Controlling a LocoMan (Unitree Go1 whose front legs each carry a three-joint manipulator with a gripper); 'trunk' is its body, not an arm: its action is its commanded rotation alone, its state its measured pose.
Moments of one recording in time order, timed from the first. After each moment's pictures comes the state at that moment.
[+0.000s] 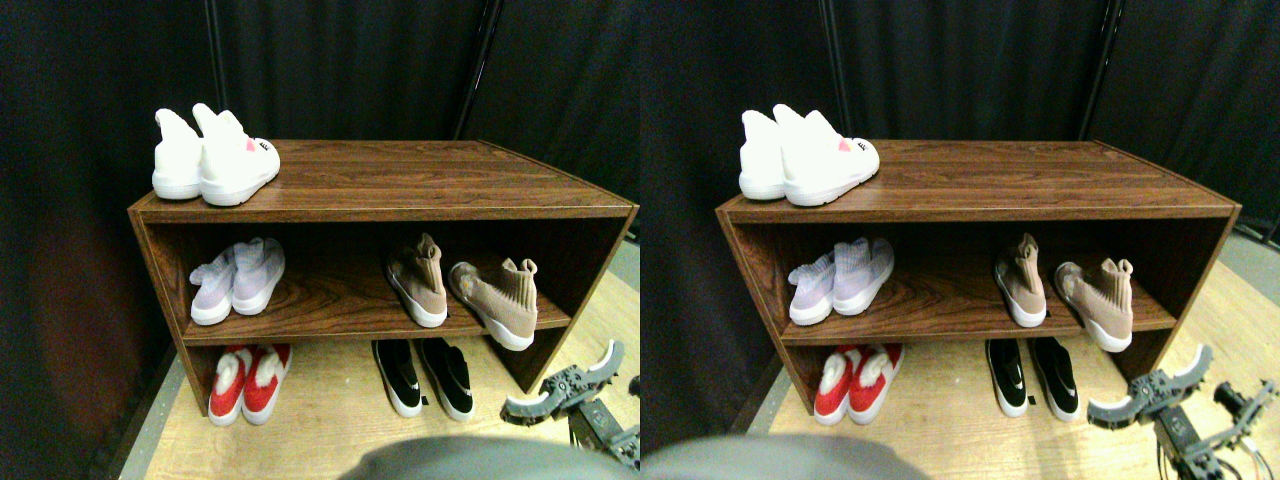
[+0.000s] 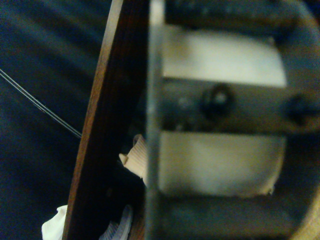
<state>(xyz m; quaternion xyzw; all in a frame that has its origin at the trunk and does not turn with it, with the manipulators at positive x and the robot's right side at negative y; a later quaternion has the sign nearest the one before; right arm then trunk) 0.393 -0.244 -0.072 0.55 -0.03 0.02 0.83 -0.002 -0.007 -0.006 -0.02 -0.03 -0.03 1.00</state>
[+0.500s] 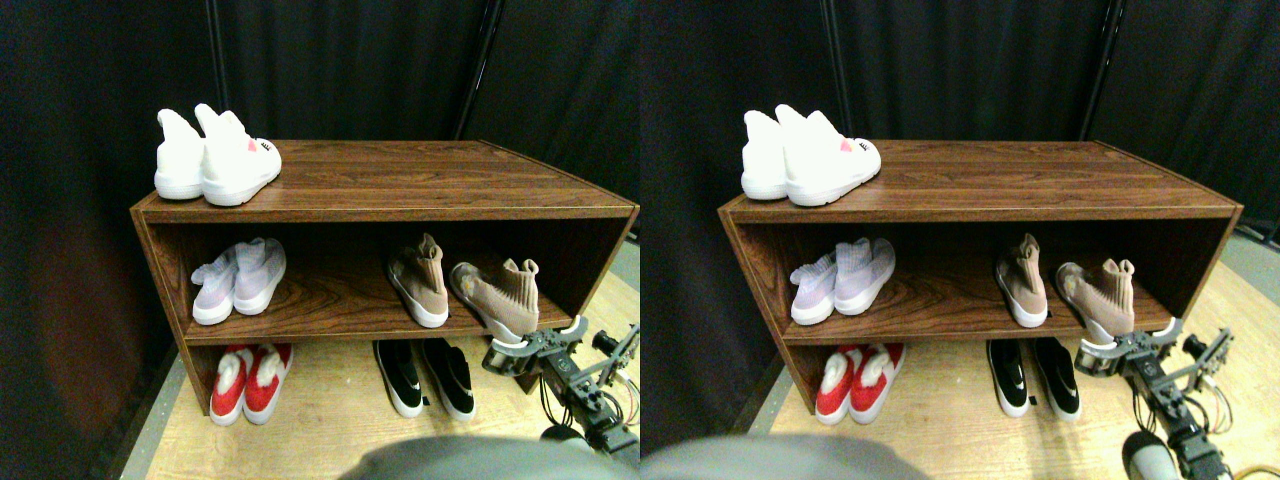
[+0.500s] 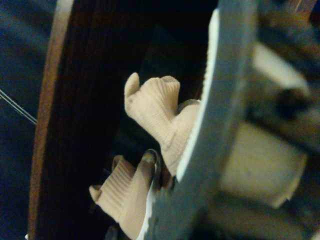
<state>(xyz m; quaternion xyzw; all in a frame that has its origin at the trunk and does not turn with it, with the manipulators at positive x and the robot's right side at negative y) 0.434 -0.256 -0.082 0.64 -0.02 -0.01 0.76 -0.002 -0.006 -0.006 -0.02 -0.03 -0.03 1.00</state>
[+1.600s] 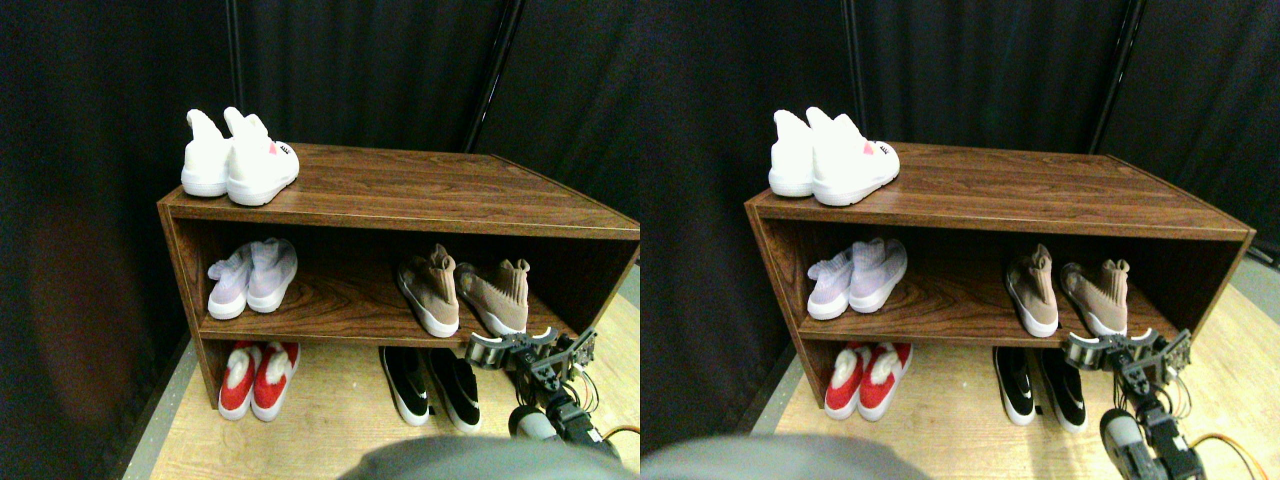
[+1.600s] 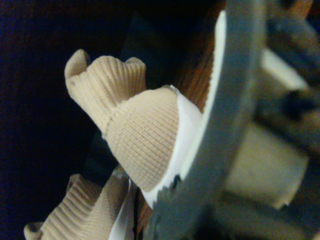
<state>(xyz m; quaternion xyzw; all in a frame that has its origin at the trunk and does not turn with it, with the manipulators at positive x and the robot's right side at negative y) 0.467 -0.262 -0.114 0.66 0.00 -0.07 0.74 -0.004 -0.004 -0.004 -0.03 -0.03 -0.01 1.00</state>
